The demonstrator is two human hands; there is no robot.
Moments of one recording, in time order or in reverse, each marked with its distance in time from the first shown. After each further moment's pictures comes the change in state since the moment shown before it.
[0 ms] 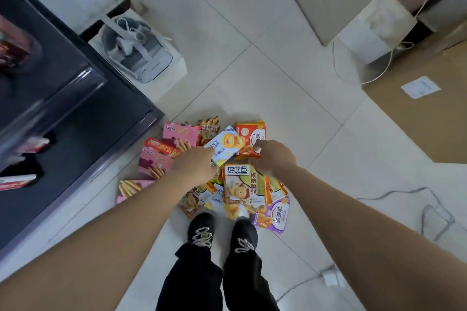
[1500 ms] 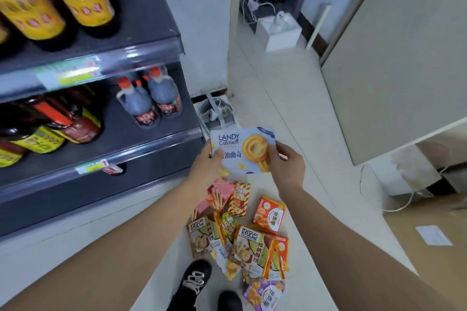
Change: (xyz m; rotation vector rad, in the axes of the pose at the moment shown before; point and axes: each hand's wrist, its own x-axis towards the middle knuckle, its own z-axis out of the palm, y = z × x) left_hand -0.181 0.010 -0.154 -1.508 0.672 -0.317; right_hand -0.136 -0.128 -0.155 0.872 0.438 -0.306
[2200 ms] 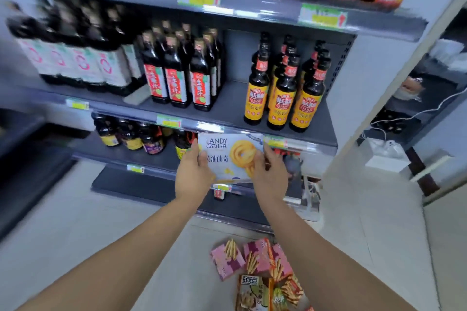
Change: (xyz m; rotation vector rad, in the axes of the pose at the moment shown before) left_hand -0.260 0.037 -0.299 0.054 0.942 0.323; right_hand -0.288 -0.215 0.150 -0.021 -0.445 -0.617
